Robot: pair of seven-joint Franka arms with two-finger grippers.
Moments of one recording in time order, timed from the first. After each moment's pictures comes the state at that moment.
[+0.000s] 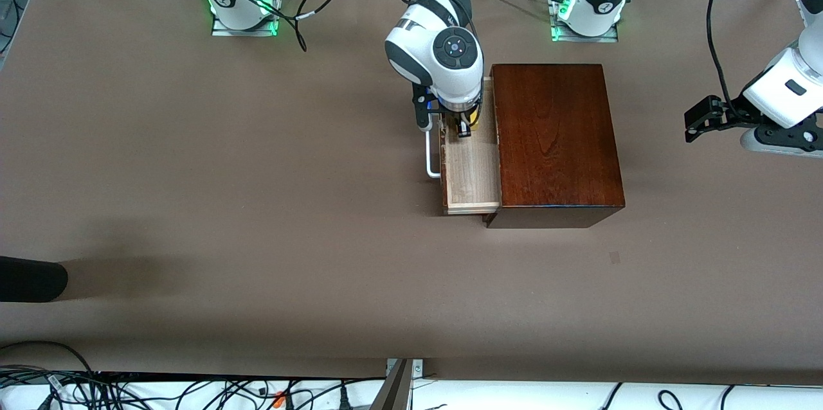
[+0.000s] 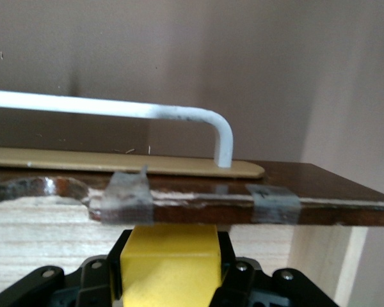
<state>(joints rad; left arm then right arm) -0.04 0.06 0.00 -1.62 0.05 1.71 0.07 0.74 0.87 0.29 -1.11 -0.06 1.98 2.42</state>
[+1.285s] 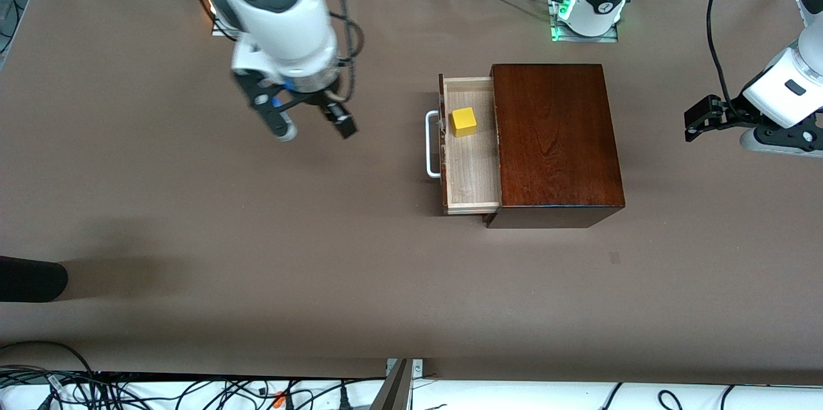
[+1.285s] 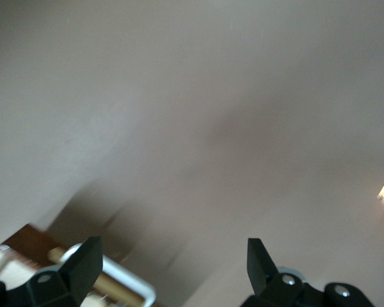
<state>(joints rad) -0.04 0.06 0.00 -1.62 0.05 1.71 0.07 0.50 0.42 0.11 -1.13 -0.06 1.44 1.39</state>
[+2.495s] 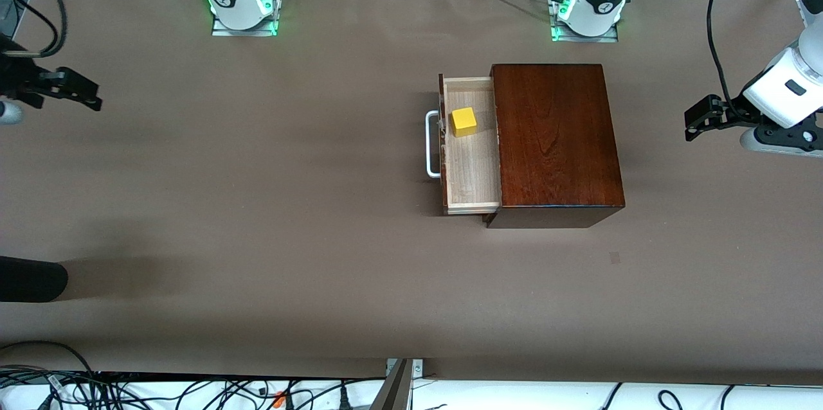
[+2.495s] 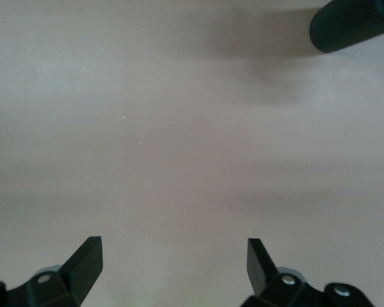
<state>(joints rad) -0.04 0.06 0.00 -1.62 0.05 1.70 0.07 0.04 0.01 -0.10 -1.62 -0.06 1.60 -0.08</state>
